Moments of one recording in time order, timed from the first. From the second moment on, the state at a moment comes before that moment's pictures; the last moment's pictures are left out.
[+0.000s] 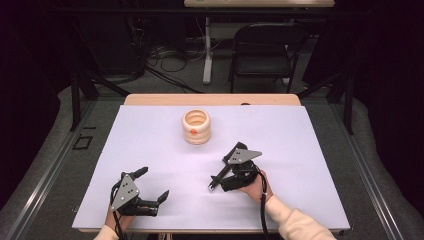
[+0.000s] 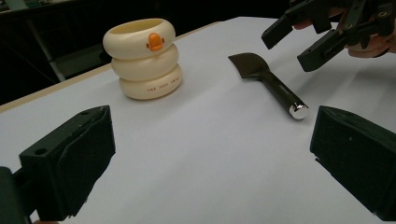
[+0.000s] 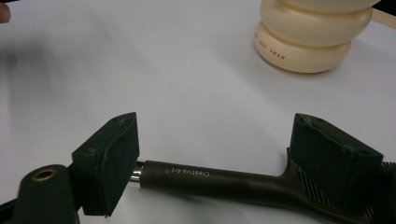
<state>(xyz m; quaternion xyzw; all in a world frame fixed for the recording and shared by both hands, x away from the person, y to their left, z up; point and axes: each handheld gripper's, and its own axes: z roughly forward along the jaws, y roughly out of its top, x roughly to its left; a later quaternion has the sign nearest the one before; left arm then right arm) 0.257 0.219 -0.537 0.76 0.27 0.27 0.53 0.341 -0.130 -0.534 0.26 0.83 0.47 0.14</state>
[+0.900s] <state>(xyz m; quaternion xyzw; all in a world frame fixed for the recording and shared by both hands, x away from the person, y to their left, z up) 0.257 0.219 -0.537 0.76 0.27 0.27 0.53 0.342 -0.103 -0.544 0.23 0.87 0.41 0.13</state>
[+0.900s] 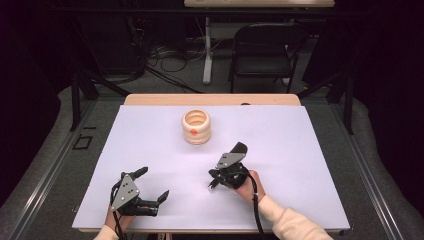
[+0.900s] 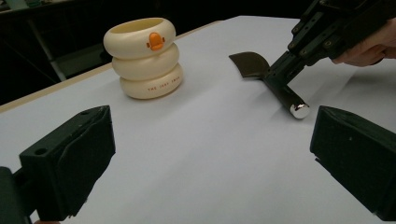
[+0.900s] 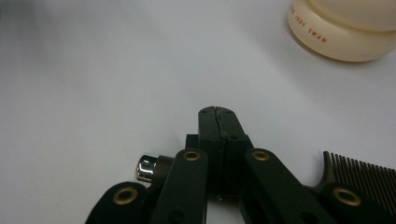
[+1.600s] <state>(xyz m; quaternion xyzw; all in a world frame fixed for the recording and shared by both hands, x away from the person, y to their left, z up) 0.256 0.219 -0.537 0.76 0.27 0.27 0.53 0.341 -0.098 -0.550 0.23 0.89 0.37 0.11</state>
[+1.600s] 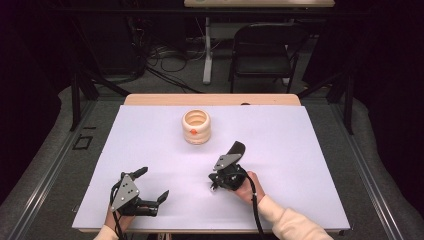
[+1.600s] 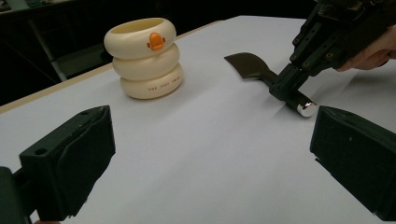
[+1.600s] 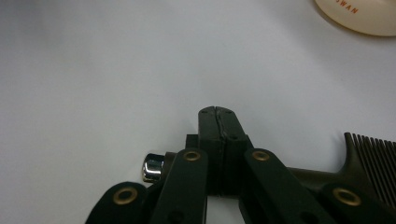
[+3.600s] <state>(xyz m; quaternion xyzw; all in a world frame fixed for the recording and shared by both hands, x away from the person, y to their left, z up) 0.255 0.221 -0.536 0.76 0.27 0.27 0.53 0.328 -0.126 -0.541 0.23 0.92 0.32 0.08</state>
